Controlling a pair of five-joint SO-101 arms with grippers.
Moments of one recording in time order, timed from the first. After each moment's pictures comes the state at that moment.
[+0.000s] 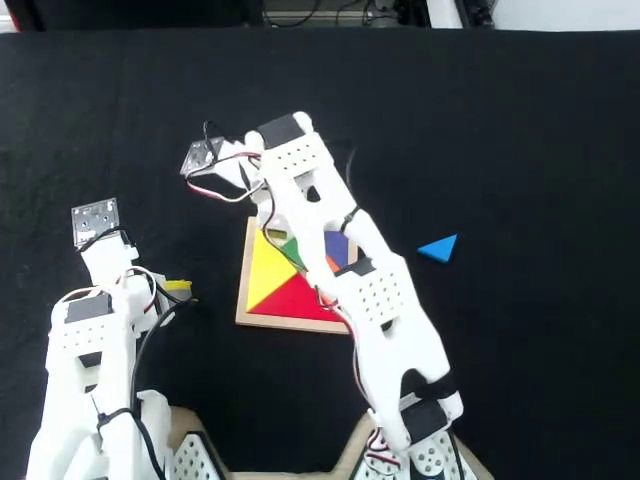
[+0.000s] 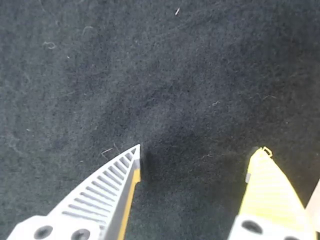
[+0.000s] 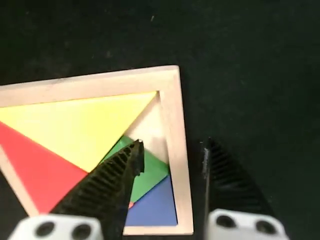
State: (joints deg) left arm -19.2 -41.9 73.5 44.8 0.9; right arm -28.6 53.8 -50.5 96.7 50.2
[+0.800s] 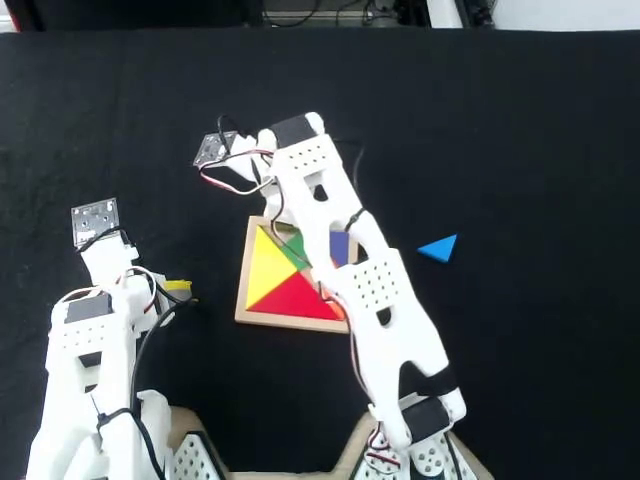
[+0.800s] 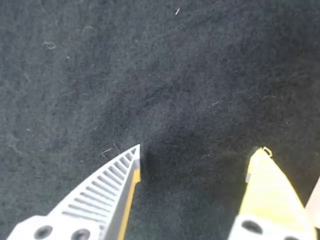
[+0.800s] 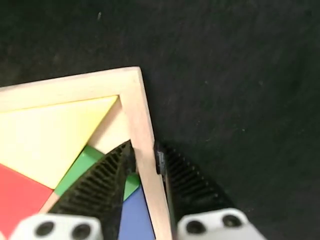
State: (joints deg) left arm -19.2 -41.9 73.5 44.8 0.9; right arm -25.8 65.6 -65.3 97.0 50.8
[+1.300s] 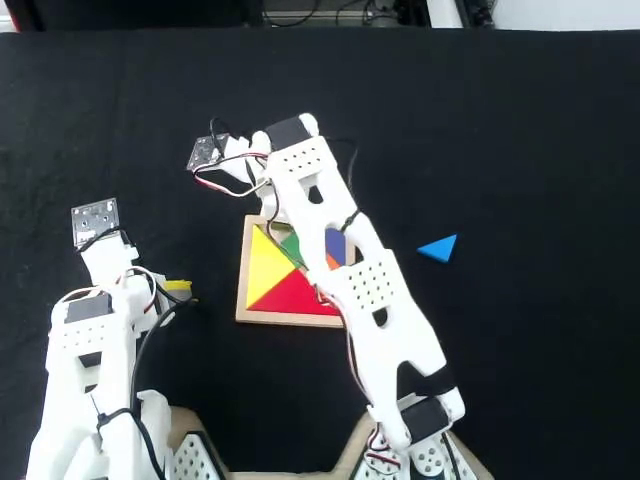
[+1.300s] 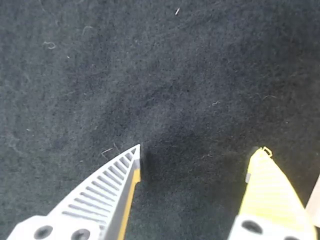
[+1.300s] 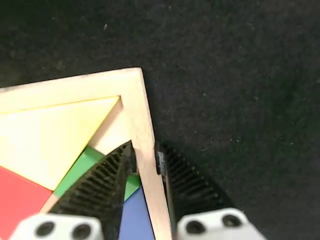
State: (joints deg) left arm -19.2 -41.9 73.5 44.8 0.9; right arm -26.9 66.7 -68.4 97.0 53.1
